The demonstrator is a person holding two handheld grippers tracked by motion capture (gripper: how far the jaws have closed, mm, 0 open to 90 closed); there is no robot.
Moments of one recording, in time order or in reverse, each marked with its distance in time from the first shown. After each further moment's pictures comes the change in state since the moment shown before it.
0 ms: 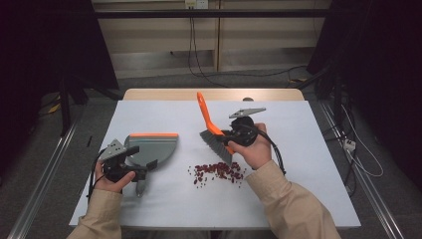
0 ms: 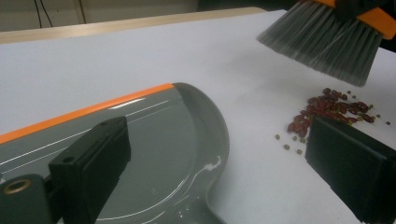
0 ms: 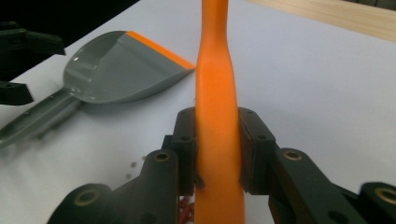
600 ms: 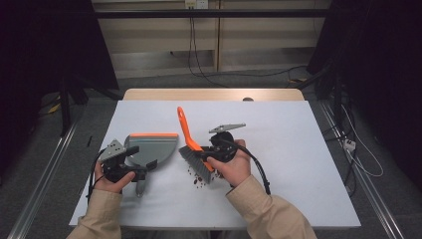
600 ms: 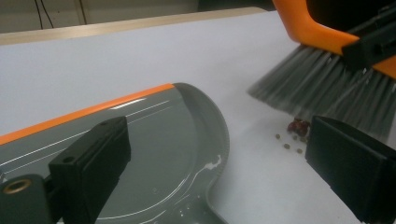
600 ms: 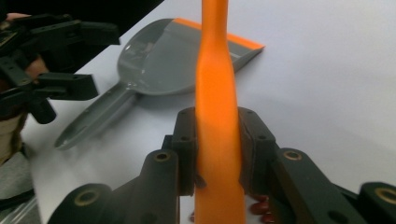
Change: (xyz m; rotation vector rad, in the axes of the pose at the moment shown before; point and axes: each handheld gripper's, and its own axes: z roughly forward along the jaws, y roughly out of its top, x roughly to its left) left arm 0.000 0.000 -0.001 0.001 0.002 0.006; right arm 0.055 -0.019 0.029 0.021 0.104 0.101
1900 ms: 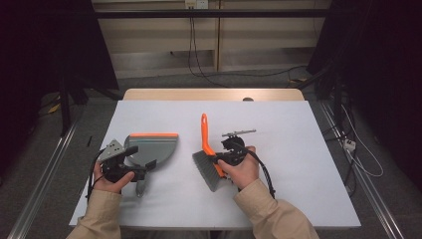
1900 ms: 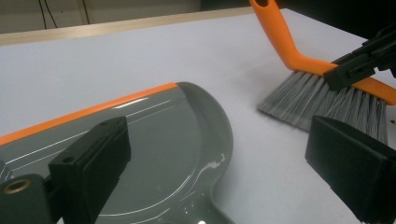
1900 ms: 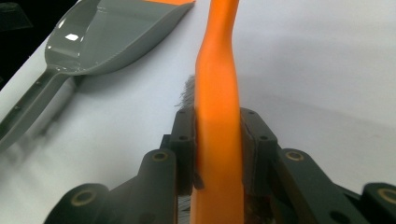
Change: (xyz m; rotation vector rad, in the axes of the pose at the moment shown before) left arm 0.001 0.000 -0.001 0.002 0.010 0.001; right arm -0.038 -0.026 -0.002 0.073 -0.122 0.177
